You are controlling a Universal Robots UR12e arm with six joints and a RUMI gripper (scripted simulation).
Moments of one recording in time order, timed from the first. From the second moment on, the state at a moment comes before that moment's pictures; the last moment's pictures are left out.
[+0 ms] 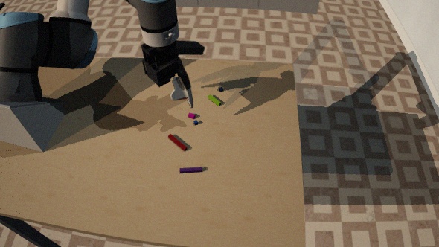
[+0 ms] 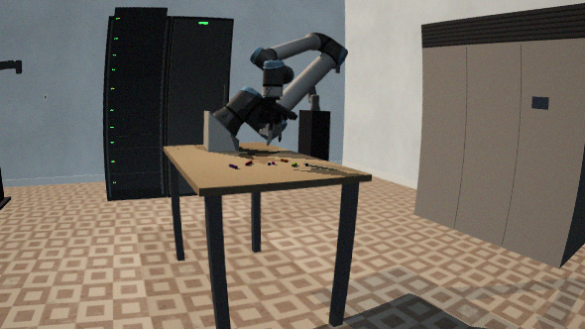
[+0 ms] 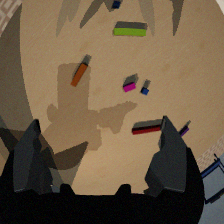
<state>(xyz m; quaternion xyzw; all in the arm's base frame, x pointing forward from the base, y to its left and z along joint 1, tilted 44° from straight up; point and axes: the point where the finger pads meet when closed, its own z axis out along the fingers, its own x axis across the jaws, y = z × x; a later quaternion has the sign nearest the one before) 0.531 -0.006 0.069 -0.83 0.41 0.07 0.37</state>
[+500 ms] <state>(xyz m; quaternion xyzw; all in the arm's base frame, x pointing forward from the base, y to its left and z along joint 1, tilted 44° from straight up) 0.552 0.005 0.085 -0.90 0.24 0.00 0.37</state>
